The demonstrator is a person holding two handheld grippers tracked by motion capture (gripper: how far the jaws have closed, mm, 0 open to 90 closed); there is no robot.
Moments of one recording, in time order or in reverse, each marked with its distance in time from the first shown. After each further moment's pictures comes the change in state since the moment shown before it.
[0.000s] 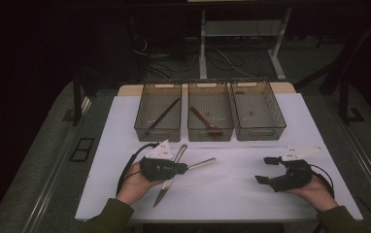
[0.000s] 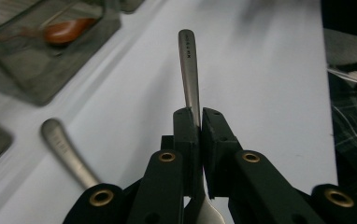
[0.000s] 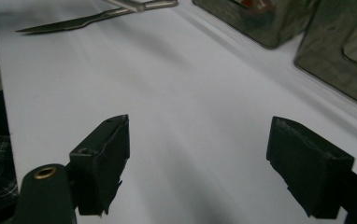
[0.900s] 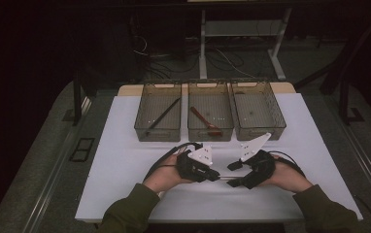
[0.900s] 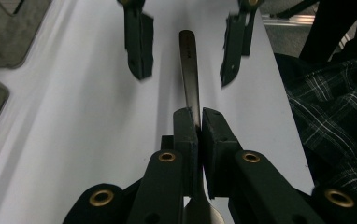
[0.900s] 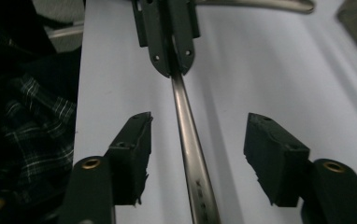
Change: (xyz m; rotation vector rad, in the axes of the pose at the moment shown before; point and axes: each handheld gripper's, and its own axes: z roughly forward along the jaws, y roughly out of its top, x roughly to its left) left arm -0.016 0.058 0.067 0.112 -0.227 0.260; right arm 0.028 0.066 0.066 0.234 0.301 -0.330
